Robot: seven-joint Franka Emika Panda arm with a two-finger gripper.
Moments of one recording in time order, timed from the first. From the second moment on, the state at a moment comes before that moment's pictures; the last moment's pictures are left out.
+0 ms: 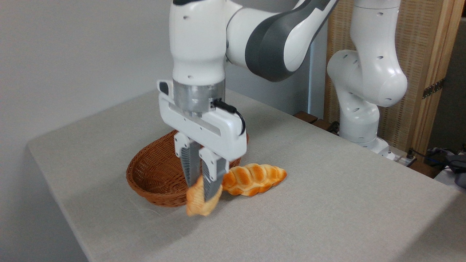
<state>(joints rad) -0.27 -0.07 0.32 -2.01 -0.07 2.11 0.74</state>
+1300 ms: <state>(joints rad) -0.28 -0.06 0.03 -1.98 -0.18 2.11 0.62</state>
